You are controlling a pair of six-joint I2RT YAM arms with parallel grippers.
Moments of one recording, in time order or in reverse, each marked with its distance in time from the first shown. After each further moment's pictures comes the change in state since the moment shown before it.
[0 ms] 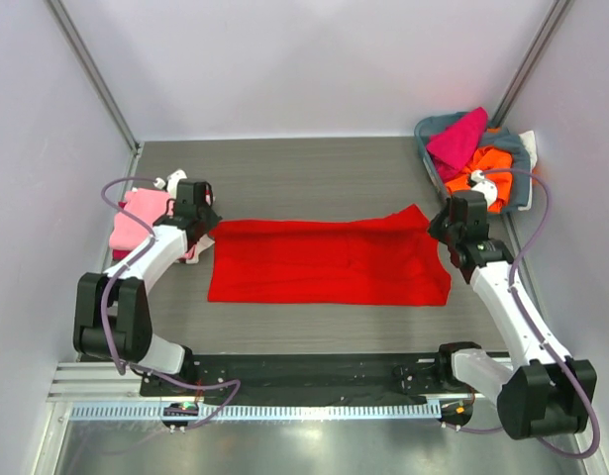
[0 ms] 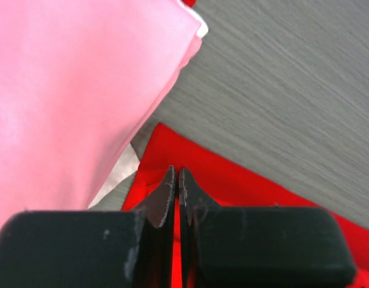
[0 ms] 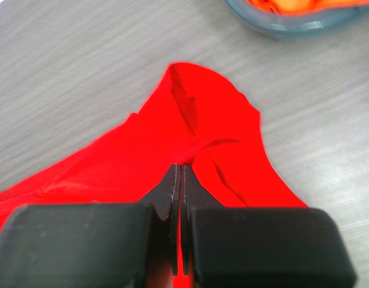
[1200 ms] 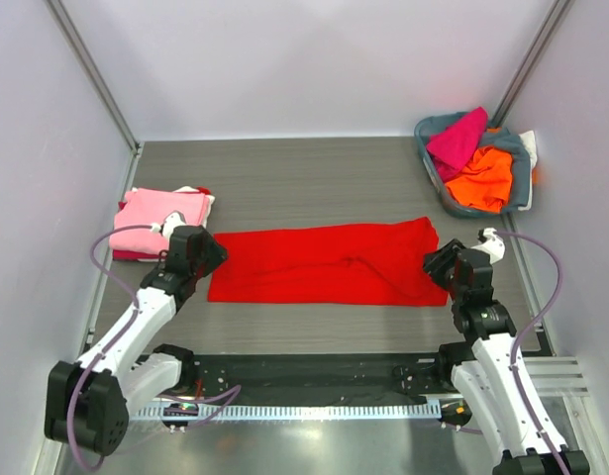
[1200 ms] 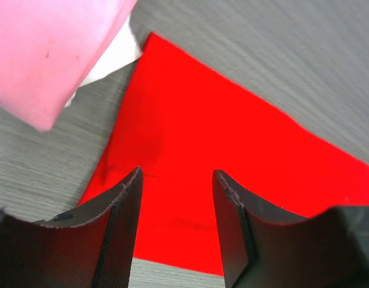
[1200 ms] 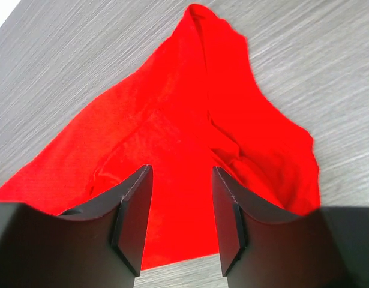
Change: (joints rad) left arm -0.093 -0.482 -0.408 -0.016 0.053 -0.142; right arm 0.000 -0.511 -0.429 -0.018 -0.032 0.168
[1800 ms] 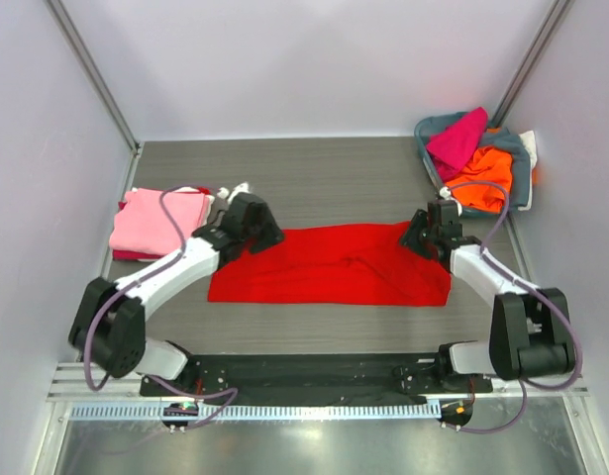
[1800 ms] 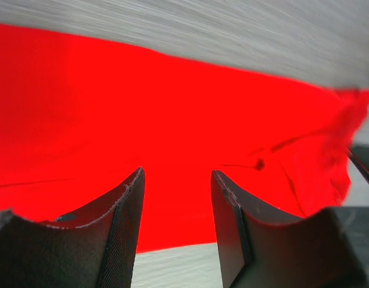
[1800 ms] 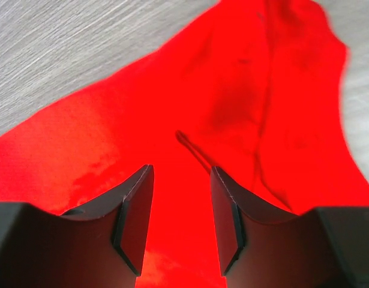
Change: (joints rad) left arm -0.285 0.378 0.369 -0.056 0.098 -0.054; right arm 0.021 0.757 0.275 0.201 -0.156 -0.112
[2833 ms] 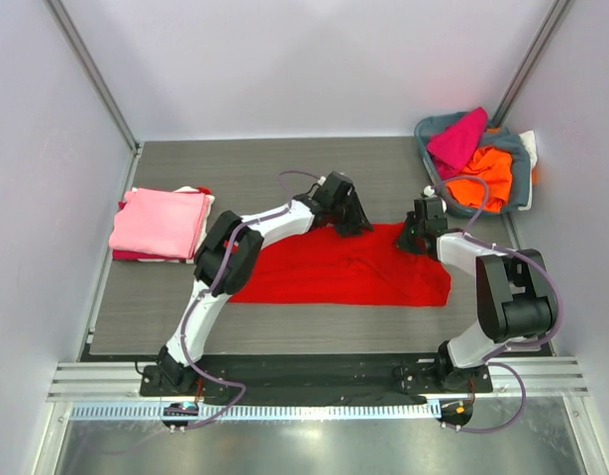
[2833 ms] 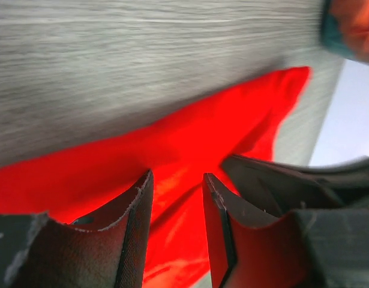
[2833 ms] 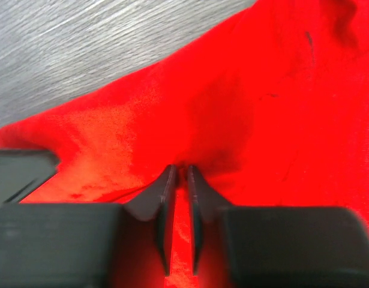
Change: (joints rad) left arm -0.217 0.919 0.855 0.074 0.334 -0.159; right arm 0.037 0.253 0.065 0.123 -0.007 -0.039
